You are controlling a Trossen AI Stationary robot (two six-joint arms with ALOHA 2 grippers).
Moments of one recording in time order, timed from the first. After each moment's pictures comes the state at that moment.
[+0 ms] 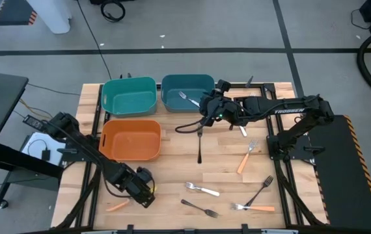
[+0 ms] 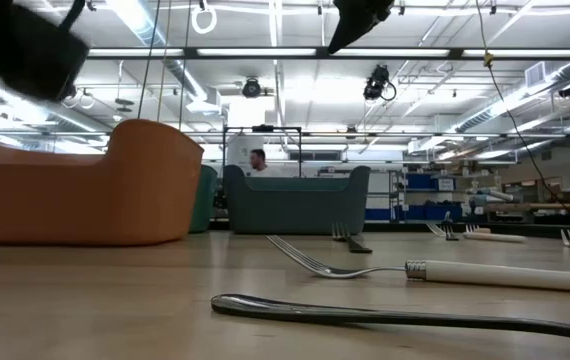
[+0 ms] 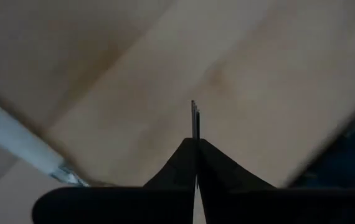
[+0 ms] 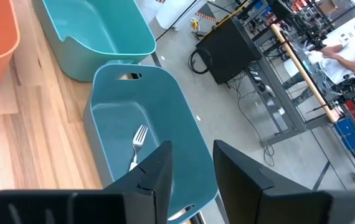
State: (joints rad) left arm -0.67 1.60 0.94 -0.50 -0.01 -1.50; right arm 0.02 1.49 1.44 -0.65 0.82 -0.18
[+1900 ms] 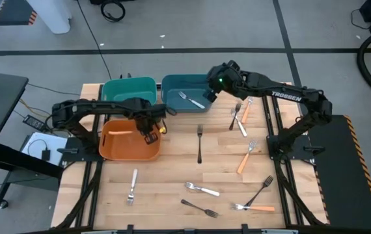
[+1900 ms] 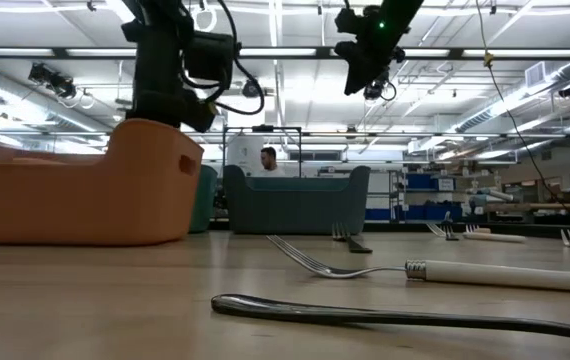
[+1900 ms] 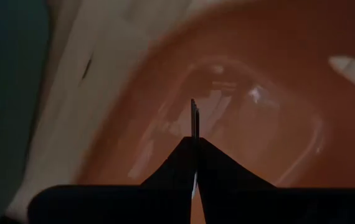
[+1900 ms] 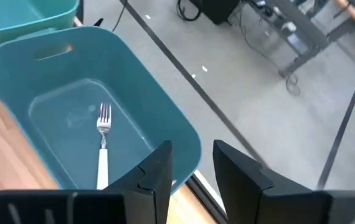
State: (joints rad) left arm 0.28 1.59 1.10 -1.03 -0.02 -0.24; right arm -0.37 1.49 1.44 -0.69 0.56 -0.02
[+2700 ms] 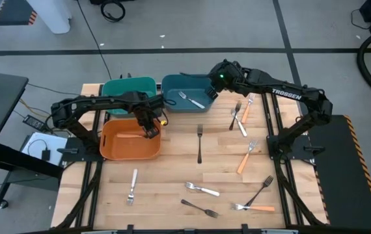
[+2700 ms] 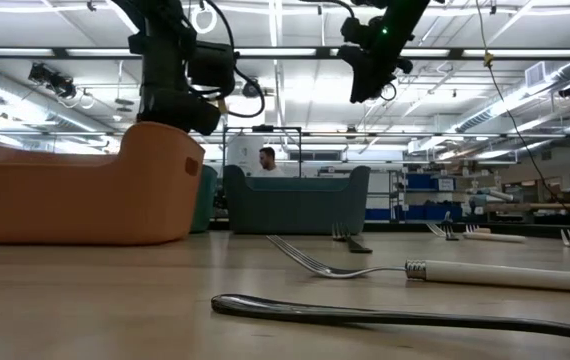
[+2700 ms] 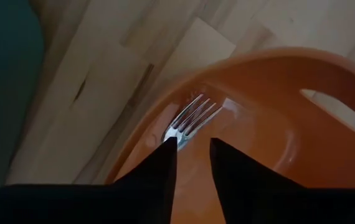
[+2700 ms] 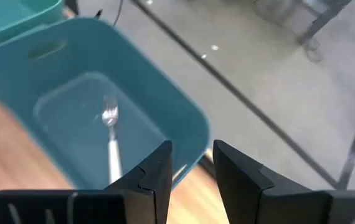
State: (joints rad) left arm 0.38 1.59 1.10 -0.97 0.09 -0.20; right arm -0.41 1.49 1.44 -0.76 0.47 0.12
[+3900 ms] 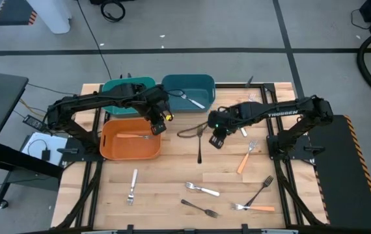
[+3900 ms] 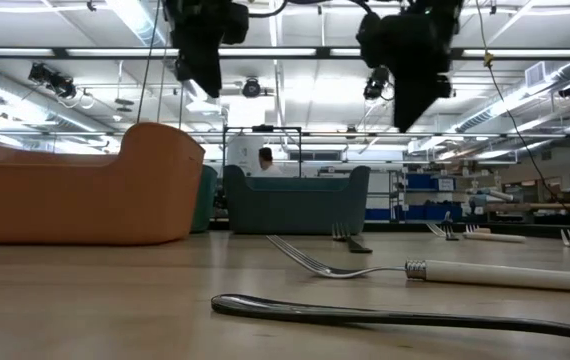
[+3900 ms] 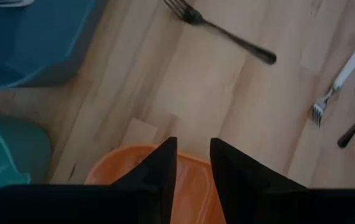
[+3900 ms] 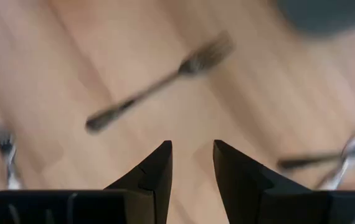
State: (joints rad) left arm 0.25 1.53 1.47 -1.08 0.09 -0.16; right arm -0.01 1.49 1.24 -0.99 0.11 0.58
